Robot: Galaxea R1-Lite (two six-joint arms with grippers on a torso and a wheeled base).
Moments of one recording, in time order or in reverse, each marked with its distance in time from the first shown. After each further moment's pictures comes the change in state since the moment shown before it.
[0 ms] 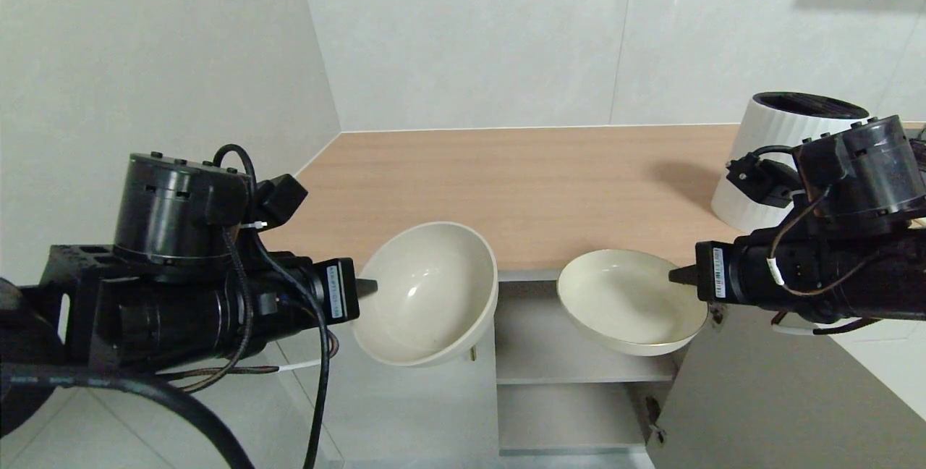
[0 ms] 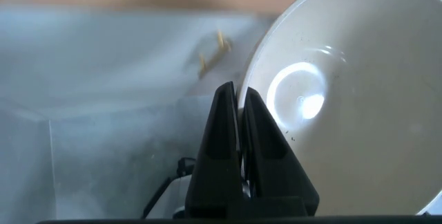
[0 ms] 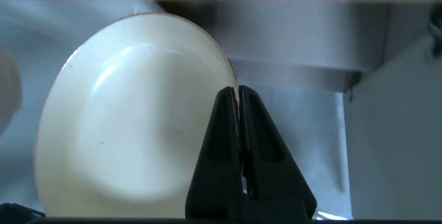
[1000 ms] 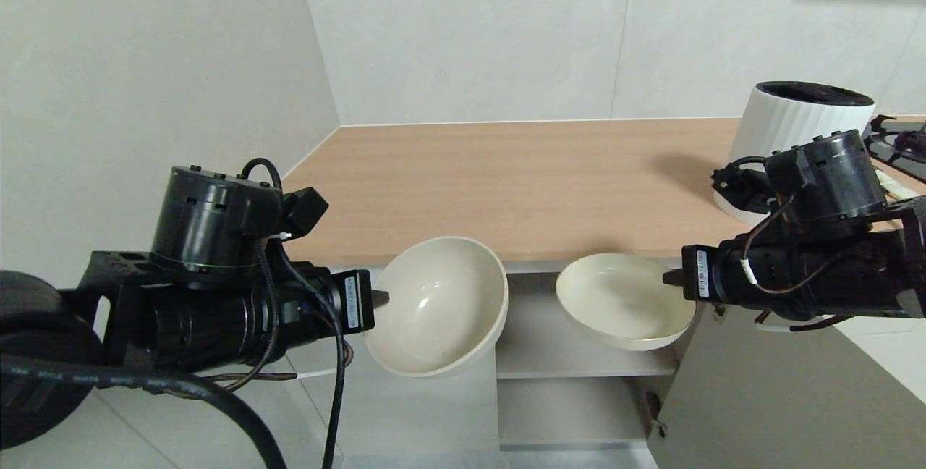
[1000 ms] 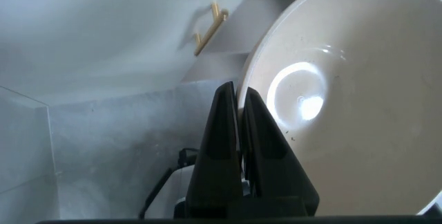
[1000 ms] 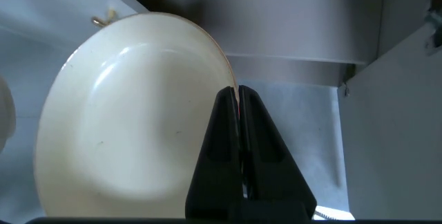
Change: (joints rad) left arm -0.023 0.039 0.005 -0.004 0.003 0.000; right arm -0.021 0.063 0.000 -0.036 -0.011 0.000
